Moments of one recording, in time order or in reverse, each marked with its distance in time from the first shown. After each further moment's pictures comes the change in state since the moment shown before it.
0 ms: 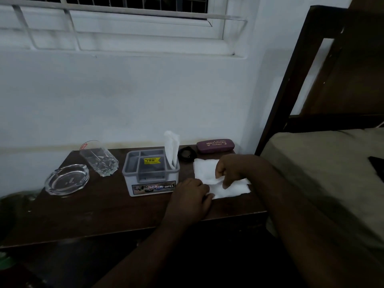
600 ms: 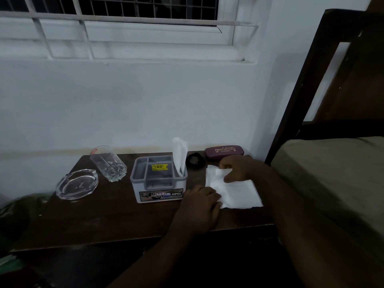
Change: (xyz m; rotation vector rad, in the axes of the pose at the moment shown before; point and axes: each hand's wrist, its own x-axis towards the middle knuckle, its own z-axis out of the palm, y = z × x) left_hand 0.001 0.000 0.002 -0.073 -0.059 -0.023; right_hand 0.029 0.021 0.003 0.124 0.205 0.010
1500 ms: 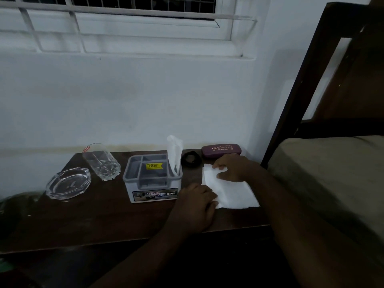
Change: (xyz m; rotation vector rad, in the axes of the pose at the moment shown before) left_hand 0.004 -0.002 0.000 -0.012 0.020 0.002; right_hand 0.015 0.010 0.015 0.017 0.066 -0.015
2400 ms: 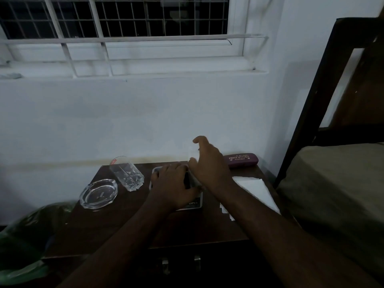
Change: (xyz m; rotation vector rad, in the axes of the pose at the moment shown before) left_hand 0.012 -0.063 -0.110 0.088 -0.031 -0.322; right_hand -0.002 -0.161 -0.012 0.429 0.670 -0.019
